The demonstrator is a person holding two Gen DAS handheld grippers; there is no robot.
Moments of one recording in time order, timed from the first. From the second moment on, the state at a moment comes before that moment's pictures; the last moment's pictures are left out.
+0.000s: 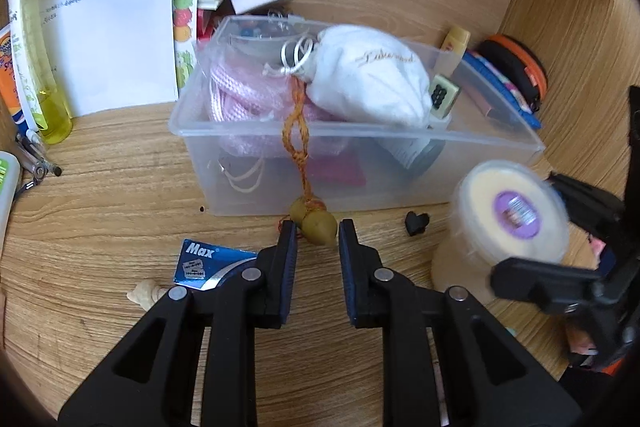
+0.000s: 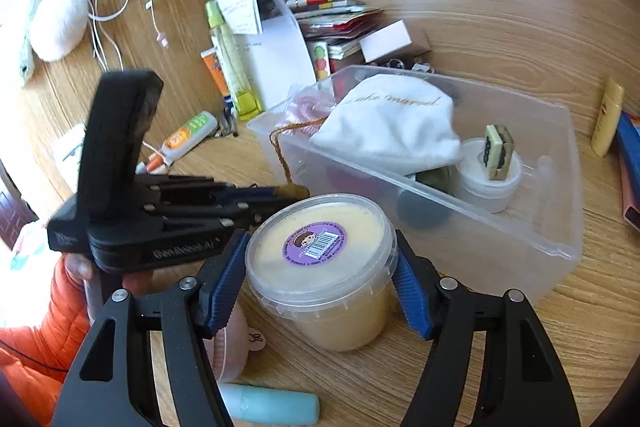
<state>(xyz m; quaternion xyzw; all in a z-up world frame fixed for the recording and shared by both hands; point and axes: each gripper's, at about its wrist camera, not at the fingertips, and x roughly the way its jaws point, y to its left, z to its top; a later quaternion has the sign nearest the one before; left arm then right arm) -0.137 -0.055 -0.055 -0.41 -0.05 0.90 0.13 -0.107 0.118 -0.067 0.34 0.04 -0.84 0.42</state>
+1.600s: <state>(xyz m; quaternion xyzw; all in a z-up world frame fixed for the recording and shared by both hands) -0.118 -0.076 -0.004 -0.33 -0.10 0.92 0.17 -0.122 0.175 0.011 0.27 -0.06 -0.86 0.42</state>
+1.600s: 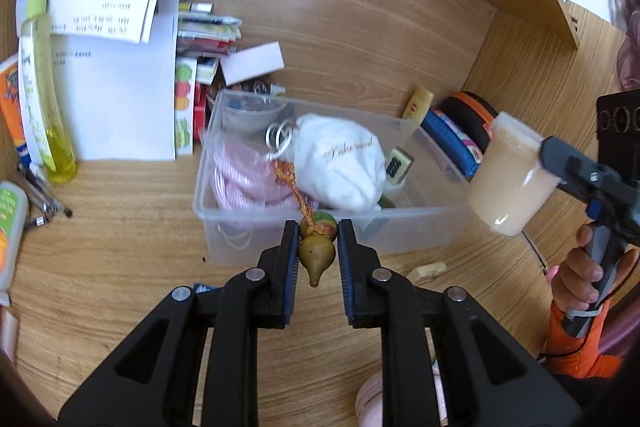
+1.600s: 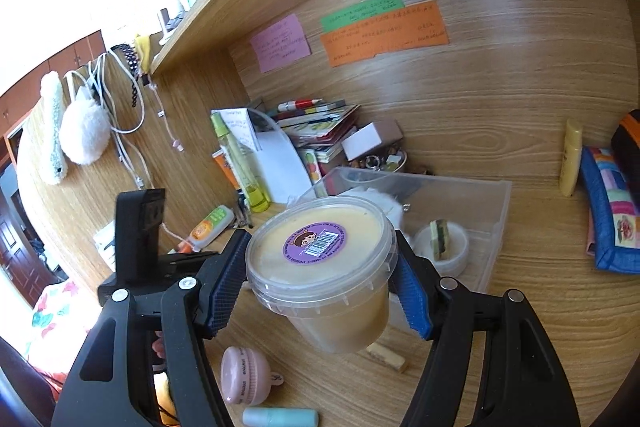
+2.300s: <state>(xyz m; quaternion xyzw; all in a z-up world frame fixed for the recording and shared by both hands) -0.178 -0.077 -0.009 -0.35 -0.06 0.92 0.16 -0.176 0.169 -0.013 0.32 -0.05 -0.87 0.37</state>
